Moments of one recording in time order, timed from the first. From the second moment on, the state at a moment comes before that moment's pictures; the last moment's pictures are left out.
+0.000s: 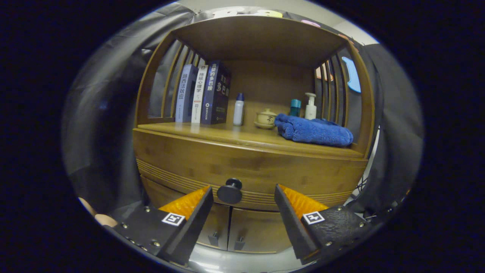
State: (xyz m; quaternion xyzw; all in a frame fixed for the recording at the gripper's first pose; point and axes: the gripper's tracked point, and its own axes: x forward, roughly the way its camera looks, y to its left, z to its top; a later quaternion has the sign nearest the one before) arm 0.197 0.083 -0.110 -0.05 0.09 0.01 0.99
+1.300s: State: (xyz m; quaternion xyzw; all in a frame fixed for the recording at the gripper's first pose) arm 0.214 0.100 -0.129 -0.02 0.13 -0.02 0.99
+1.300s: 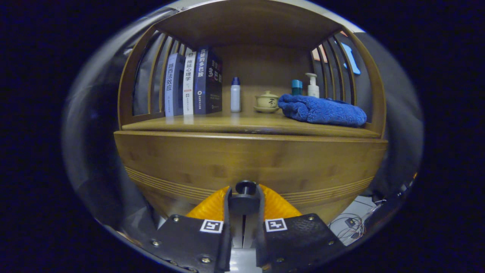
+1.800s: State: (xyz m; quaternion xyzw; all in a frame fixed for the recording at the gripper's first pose) arm 0.131 0.102 -0.128 -0.02 0.15 -0.02 0.99
